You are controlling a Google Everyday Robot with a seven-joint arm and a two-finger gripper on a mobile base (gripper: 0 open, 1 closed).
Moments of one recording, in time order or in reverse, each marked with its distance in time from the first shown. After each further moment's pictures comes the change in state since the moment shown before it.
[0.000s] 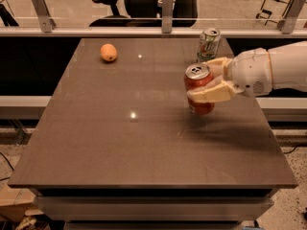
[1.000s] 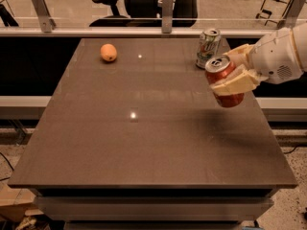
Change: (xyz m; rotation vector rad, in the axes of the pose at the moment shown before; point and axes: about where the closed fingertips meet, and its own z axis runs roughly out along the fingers) arm 0.002 -0.013 -0.051 0.089 0.254 -0.036
